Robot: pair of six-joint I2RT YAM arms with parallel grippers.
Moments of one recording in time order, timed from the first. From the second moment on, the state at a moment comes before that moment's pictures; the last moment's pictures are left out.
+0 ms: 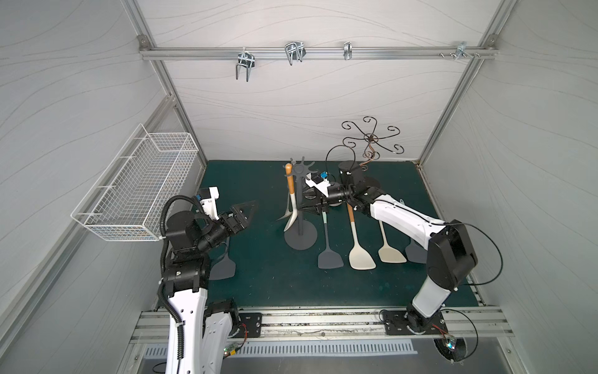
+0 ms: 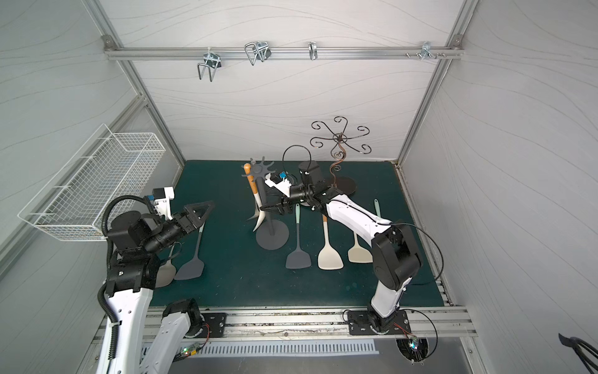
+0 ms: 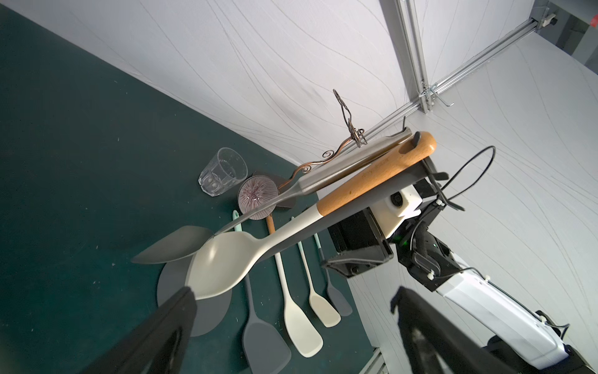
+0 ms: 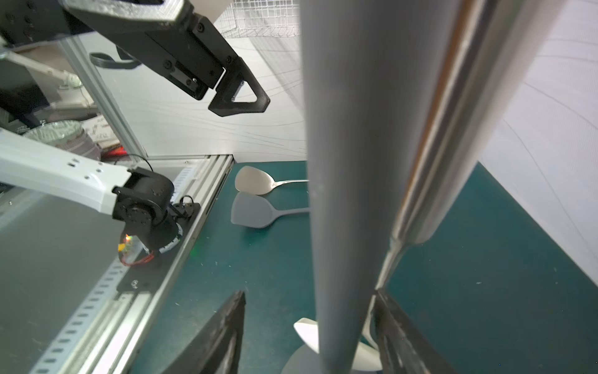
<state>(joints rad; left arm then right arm) 0.22 0.67 0.81 -0.36 0.84 -0.70 0.66 1.69 1.34 -0.02 -0.97 -0.32</state>
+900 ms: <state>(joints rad) -0.14 1.04 0.84 0.02 0.84 -0.32 0.62 1.02 0.87 0.04 -0.58 0.12</state>
